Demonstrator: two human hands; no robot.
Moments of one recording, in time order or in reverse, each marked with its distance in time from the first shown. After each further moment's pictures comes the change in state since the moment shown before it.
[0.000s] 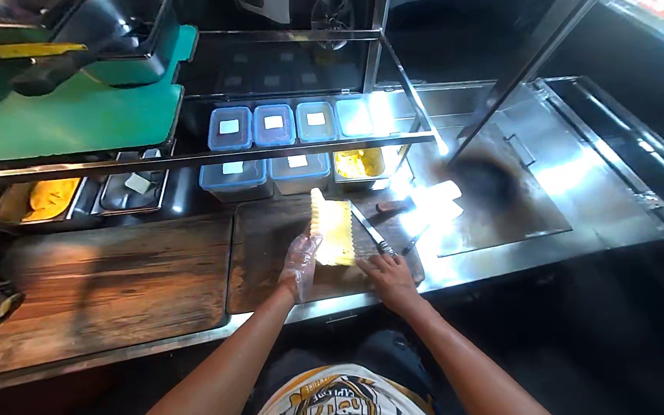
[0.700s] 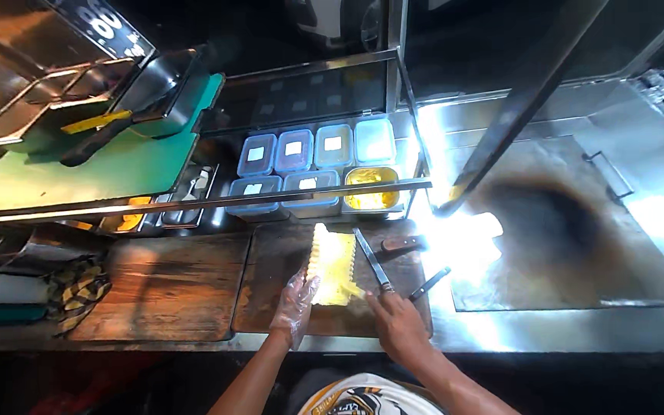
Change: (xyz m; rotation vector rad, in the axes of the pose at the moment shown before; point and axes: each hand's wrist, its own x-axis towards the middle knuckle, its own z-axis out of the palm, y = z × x) left_hand -0.004 0.018 0.030 0.126 0.227 -0.042; right_hand 0.017 0.045 -0.008 0.300 -0.013 -0.018
